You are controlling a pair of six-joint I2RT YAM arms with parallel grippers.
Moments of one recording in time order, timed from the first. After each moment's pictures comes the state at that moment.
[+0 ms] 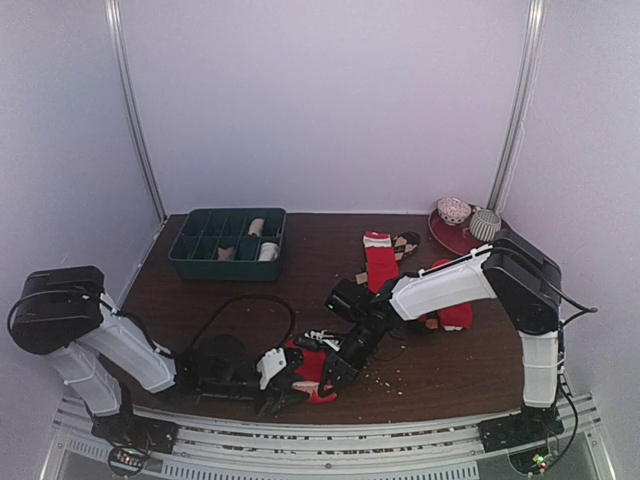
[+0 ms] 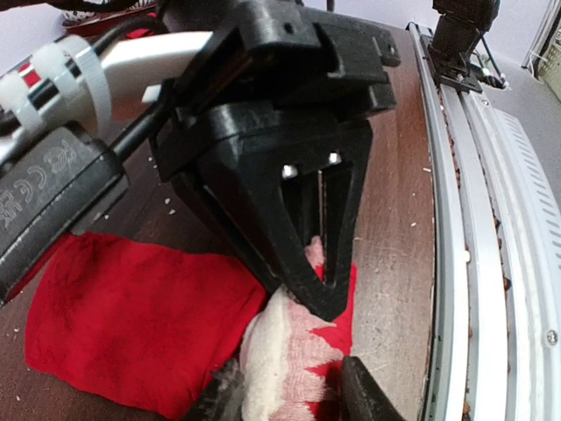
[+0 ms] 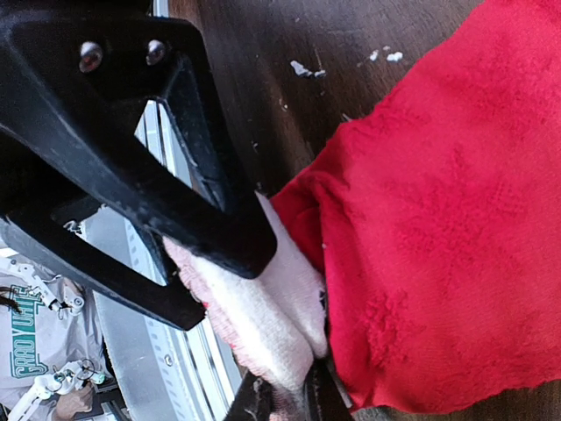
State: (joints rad) left arm -1.18 1.63 0.32 0.83 0.16 -0.01; right arm 0.97 2.06 1.23 -0.49 -0.79 0.06
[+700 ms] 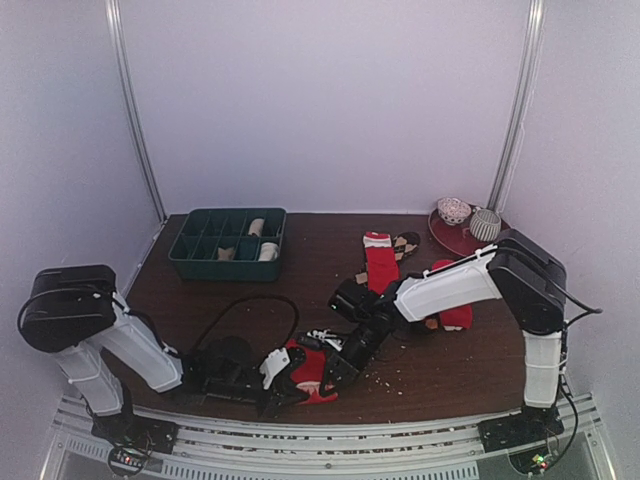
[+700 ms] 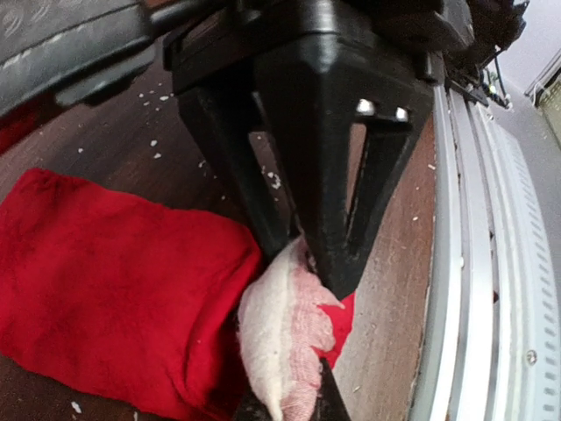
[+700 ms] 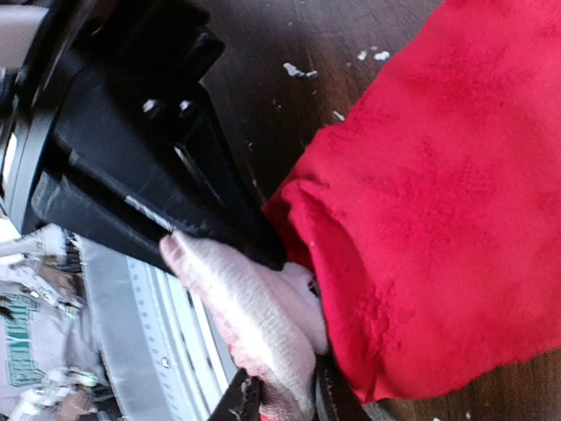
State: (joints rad) left arm -1.17 1.69 0.35 0.80 0.21 -0.18; right arm 0.96 2.03 1.20 -0.44 -0.77 0.09
